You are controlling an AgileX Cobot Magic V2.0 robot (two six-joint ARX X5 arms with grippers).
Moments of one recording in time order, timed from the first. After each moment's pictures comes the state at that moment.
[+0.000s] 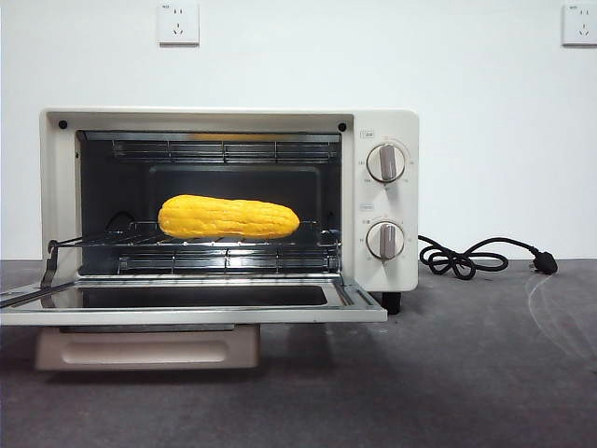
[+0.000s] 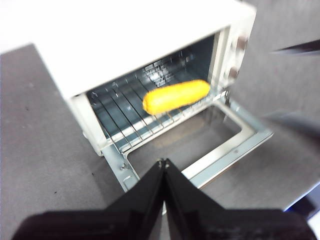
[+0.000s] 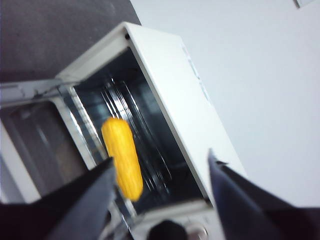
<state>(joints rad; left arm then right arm) -0.57 0.64 1.16 -1.08 -0.09 0.02 1.48 1.47 1.26 -0.41 1.08 -0.45</state>
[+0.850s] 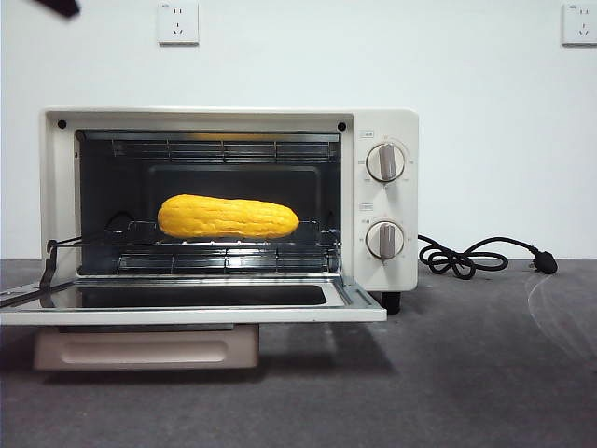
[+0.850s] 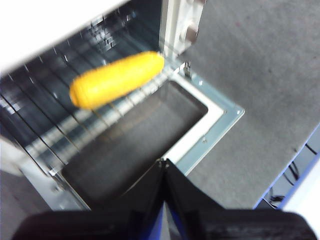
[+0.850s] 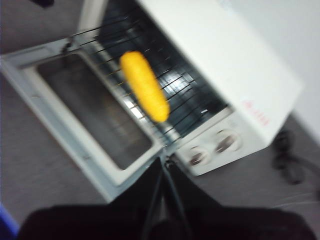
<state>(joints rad) -0.48 0.92 1.03 -0.87 0.21 0.12 1.32 1.15 1.26 -0.90 0.68 0.00</state>
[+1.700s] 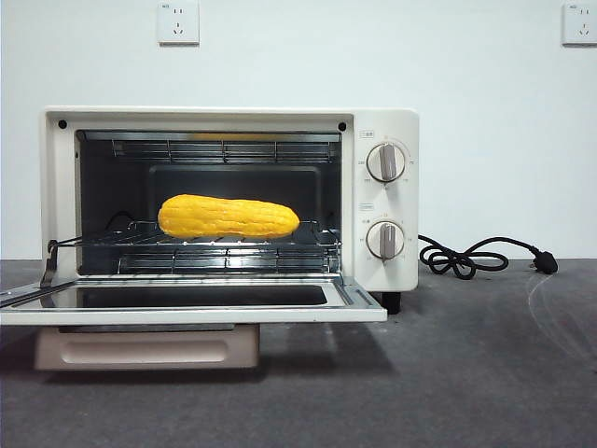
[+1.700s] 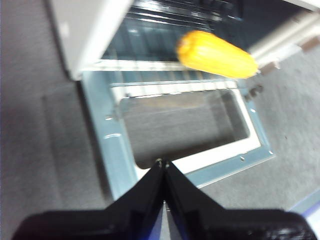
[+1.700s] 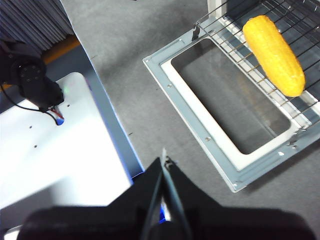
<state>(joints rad) 0.28 0.94 0.77 -0.83 0.74 0.12 0.78 1.13 1.26 -0.93 -0.35 -0.10</state>
